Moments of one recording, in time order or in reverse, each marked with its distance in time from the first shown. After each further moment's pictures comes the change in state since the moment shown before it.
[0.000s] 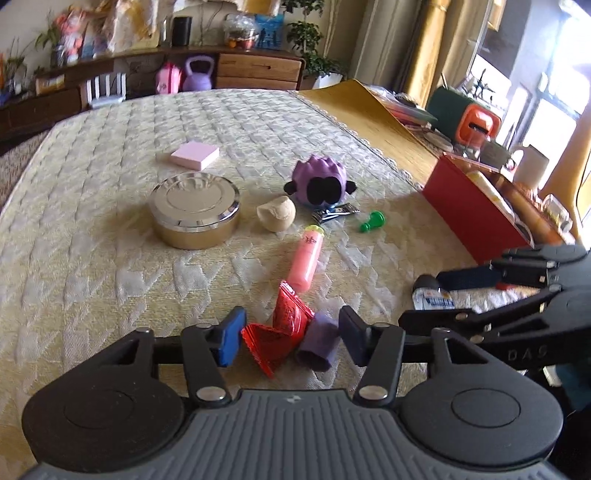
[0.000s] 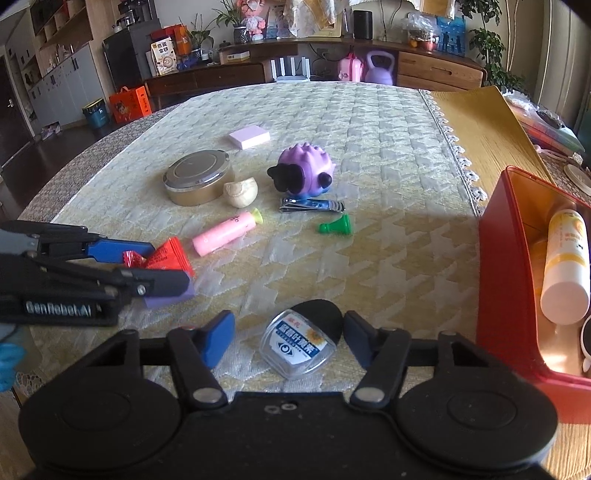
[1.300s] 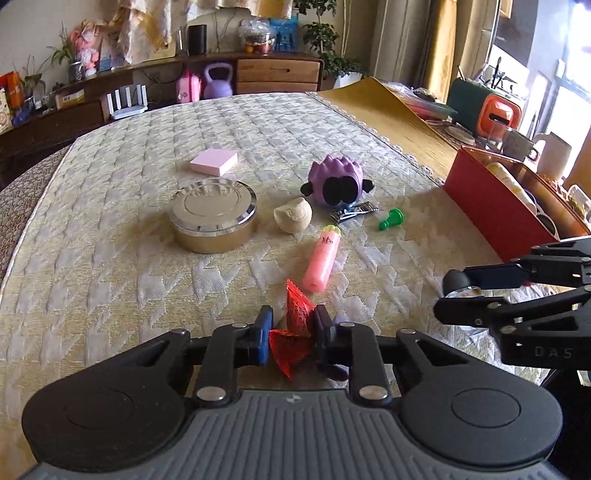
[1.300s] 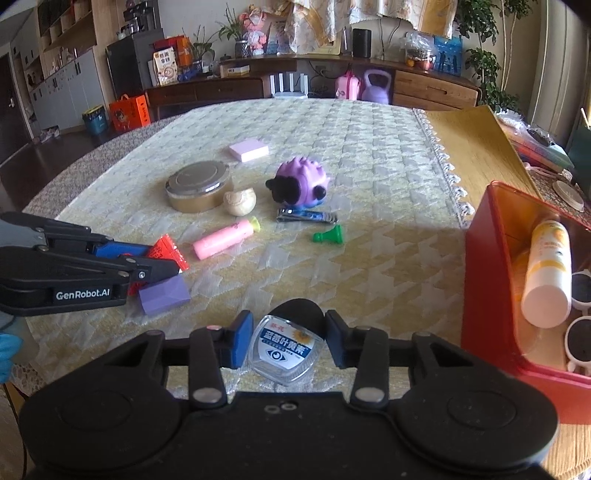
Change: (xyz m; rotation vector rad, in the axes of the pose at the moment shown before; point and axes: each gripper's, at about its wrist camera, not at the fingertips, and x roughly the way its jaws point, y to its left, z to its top) left arm -0.002 -0.015 0.000 0.045 -0.011 0.125; right arm -0.016 0.001 -0.007 -0.026 -0.069 -0.029
